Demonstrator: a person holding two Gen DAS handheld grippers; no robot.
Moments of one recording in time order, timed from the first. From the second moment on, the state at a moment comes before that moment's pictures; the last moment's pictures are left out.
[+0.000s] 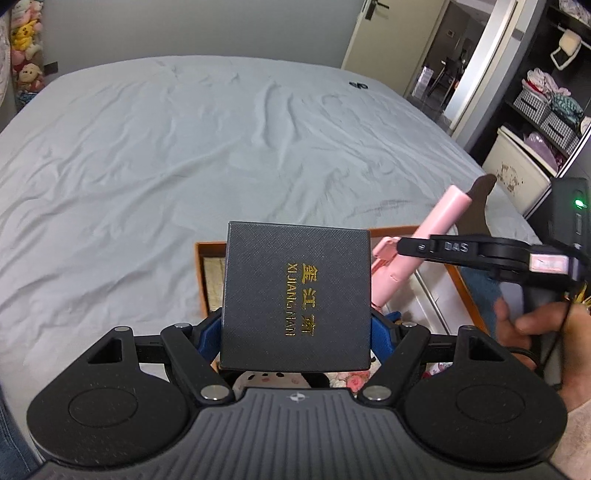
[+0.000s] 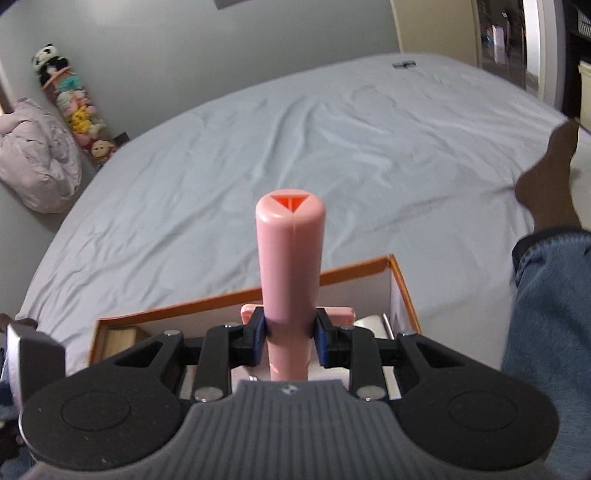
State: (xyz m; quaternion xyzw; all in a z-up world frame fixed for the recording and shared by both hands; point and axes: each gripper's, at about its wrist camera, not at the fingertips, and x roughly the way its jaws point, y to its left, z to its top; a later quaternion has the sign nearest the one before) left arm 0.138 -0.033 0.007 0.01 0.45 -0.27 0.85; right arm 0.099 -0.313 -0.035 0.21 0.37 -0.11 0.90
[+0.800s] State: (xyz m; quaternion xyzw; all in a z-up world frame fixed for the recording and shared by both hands) left arm 0.149 -0.070 -0.028 0.04 0.49 -0.29 0.82; right arm 0.101 -0.330 -0.077 0.27 0.40 -0.11 0.87
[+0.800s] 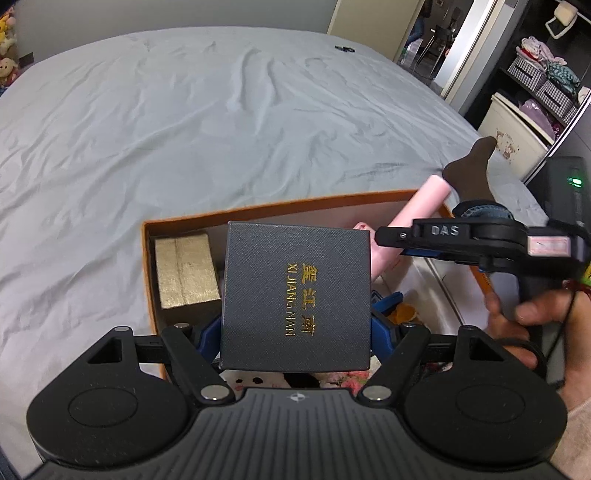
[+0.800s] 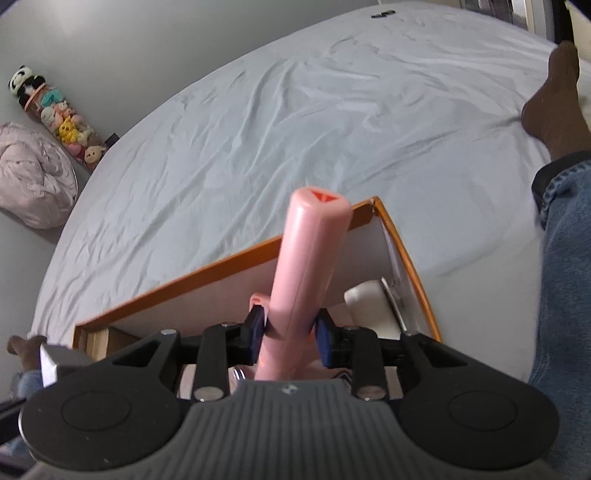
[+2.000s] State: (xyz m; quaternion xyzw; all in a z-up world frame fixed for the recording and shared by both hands) left arm 0.196 -0.098 -0.082 -0.05 0.55 -0.21 0.80; right arm 0.047 -0.312 -0.074 0.24 0.36 -0.09 0.90
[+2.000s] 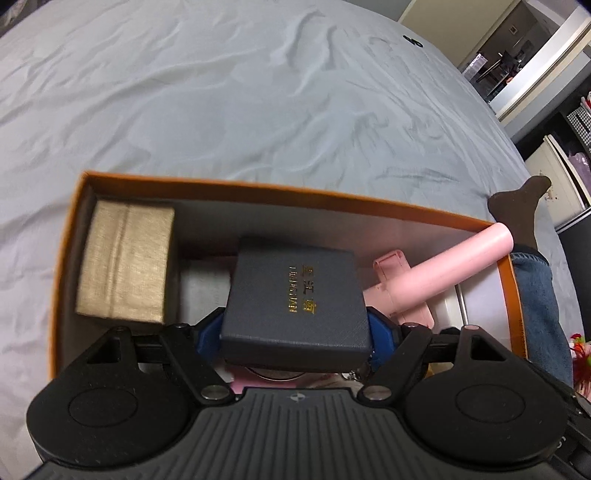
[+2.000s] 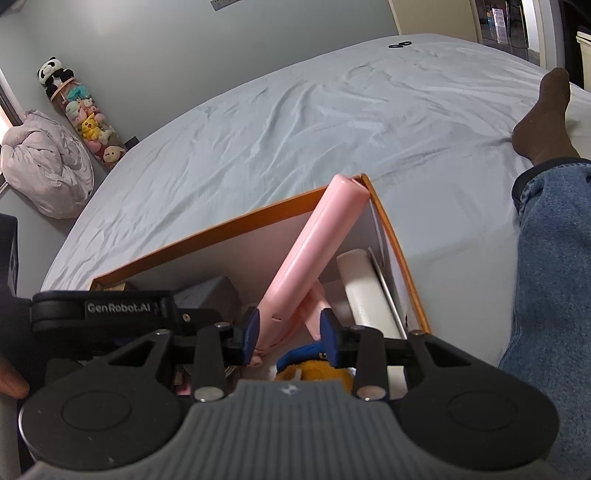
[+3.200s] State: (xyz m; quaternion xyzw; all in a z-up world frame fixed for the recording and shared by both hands) left arm 0.166 -0.067 -0.041 -0.04 0.49 -0.25 0.83; right arm 0.082 -0.265 -0.085 0.19 0.44 0.01 0.88
